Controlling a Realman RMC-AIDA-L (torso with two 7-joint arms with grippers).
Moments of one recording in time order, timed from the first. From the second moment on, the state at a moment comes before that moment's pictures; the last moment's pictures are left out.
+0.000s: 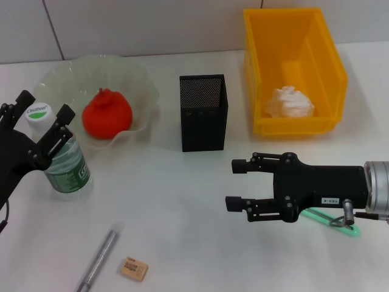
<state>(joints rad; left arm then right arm) -0.30 -2.07 1.57 0.19 0.33 1.52 -0.53 0.33 2.09 -1.05 -0.75 -1.67 -1.60 1.31</state>
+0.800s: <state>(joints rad) -0.27 -2.06 1.54 0.19 0.33 1.73 -0.41 0.33 2.09 -1.05 -0.75 -1.67 -1.60 1.31</state>
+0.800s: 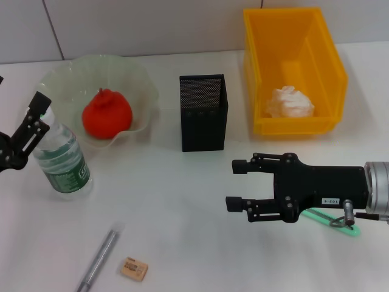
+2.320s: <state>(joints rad) -0.36 -2.06 1.55 0.20 0.89 1.55 -0.53 0.27 2.07 -0.86 -1.01 -1.94 -1.61 1.54</state>
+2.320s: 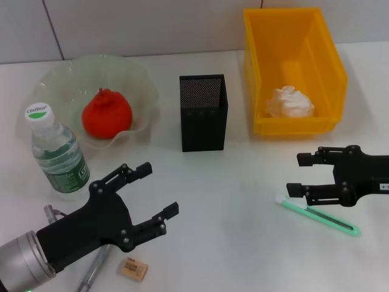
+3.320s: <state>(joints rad) -0.38 -2.02 1.54 0.36 1.13 1.49 -0.72 0.47 2.07 -0.98 -1.40 -2.40 -1.75 2.03</state>
